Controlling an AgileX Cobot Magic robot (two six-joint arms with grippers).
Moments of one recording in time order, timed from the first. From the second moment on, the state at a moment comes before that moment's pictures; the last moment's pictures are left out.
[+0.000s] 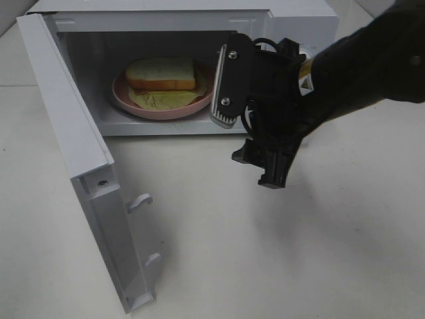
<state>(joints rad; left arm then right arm) 0.02 0.00 -0.50 -0.01 1.05 0.03 0.66 1.52 -0.89 -0.18 0.23 -0.68</state>
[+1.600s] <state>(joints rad) 0.02 0.00 -0.50 -0.01 1.05 0.03 0.65 0.65 -0.74 -0.17 1.22 0.16</state>
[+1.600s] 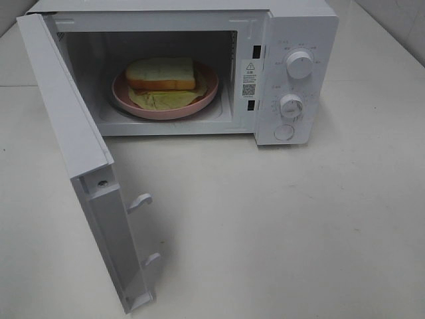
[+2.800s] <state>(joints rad) 0.02 0.00 -0.50 -0.01 1.05 0.03 0.11 0.01 -0.51 -0.10 1.04 0.08</state>
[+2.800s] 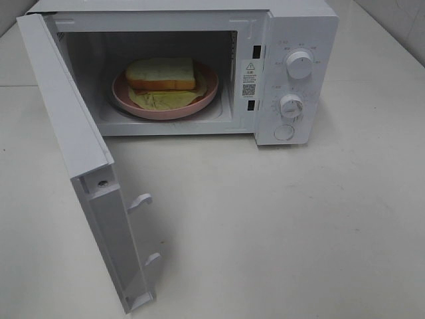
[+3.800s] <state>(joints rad) 0.02 0.00 -0.50 -0.01 1.05 0.03 0.08 0.00 -0.51 -0.10 1.04 0.07</state>
